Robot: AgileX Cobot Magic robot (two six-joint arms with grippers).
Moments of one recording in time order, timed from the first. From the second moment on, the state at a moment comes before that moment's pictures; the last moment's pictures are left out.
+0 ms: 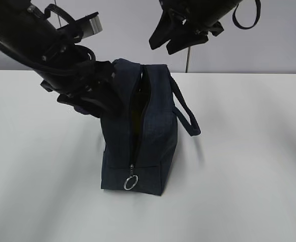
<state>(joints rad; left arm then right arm) -0.47 1.74 -1.37 -0.58 0.98 0.24 0.23 2.04 -2.02 0.65 1.23 -0.30</state>
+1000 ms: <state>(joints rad) -0.47 1.40 -1.37 -0.28 0.79 0.21 0.23 1.47 -2.08 0.47 0.87 -0.40</state>
